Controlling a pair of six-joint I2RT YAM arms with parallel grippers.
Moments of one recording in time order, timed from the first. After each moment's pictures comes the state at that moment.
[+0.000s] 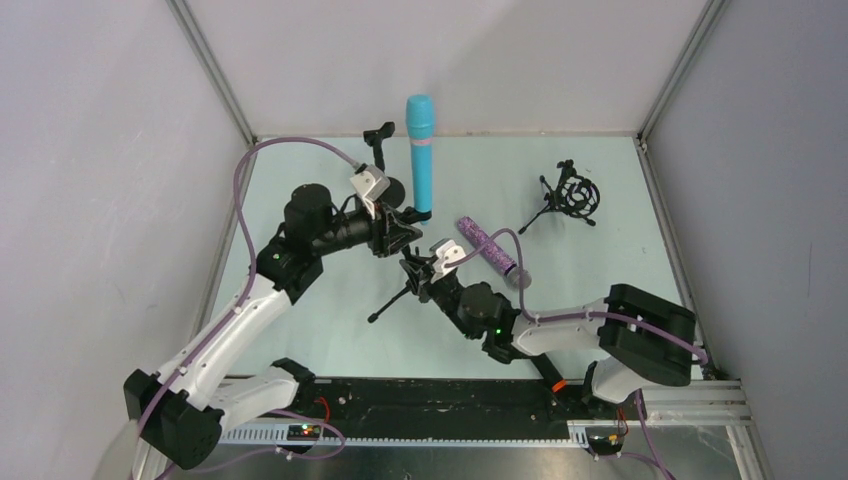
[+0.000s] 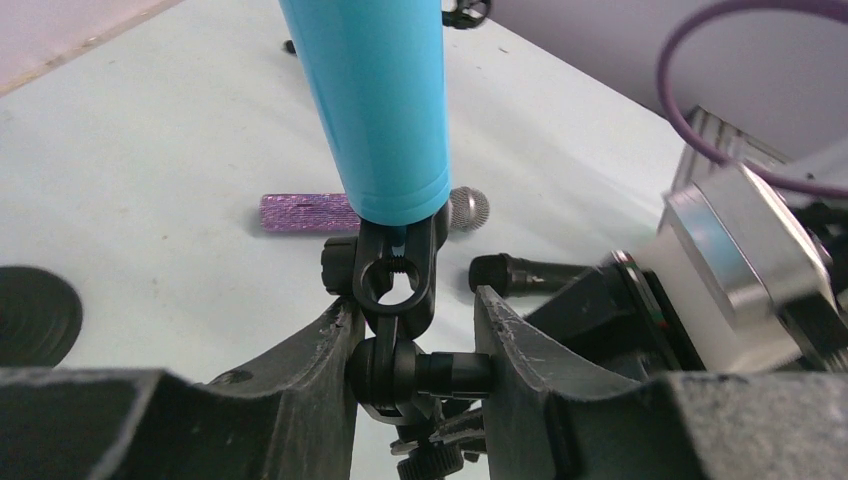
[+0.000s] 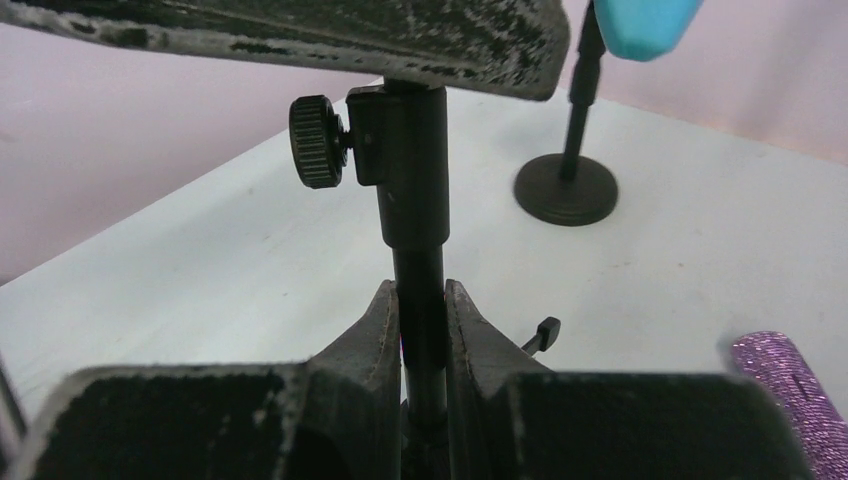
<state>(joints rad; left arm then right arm) -0.48 1.03 0.94 -0.12 0.59 -0.07 1.19 1.53 0.62 1.03 0.47 0.05</state>
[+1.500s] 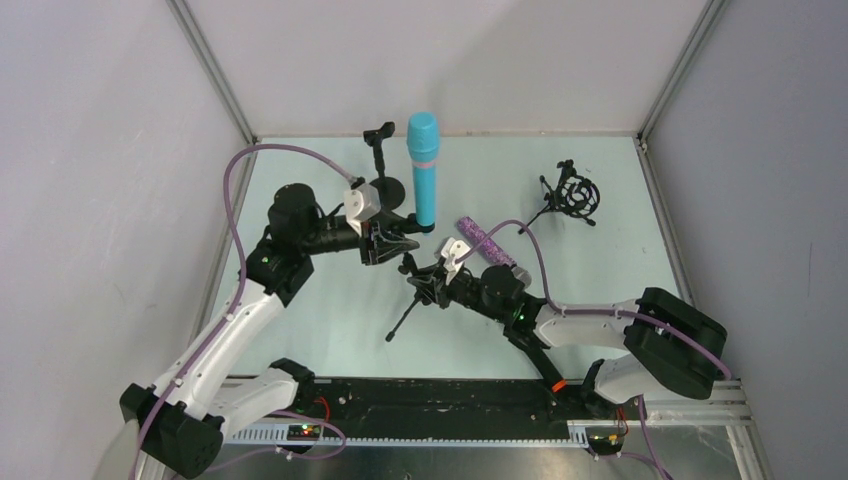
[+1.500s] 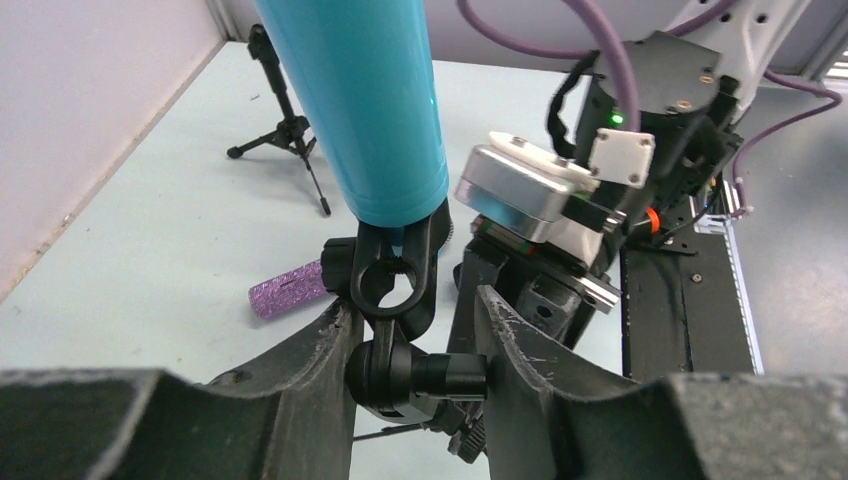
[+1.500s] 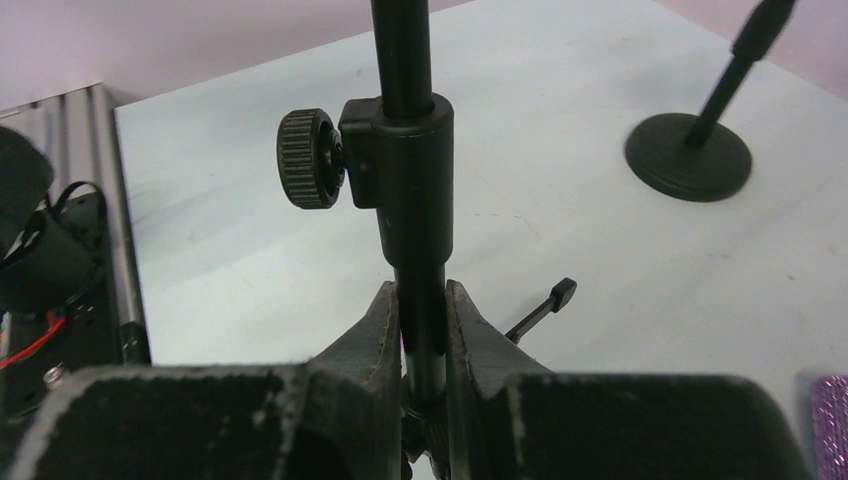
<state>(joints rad) -0.43 0.99 0.94 -0.09 0.89 0.15 1.03 1.42 0.55 0.85 -0.03 0.03</state>
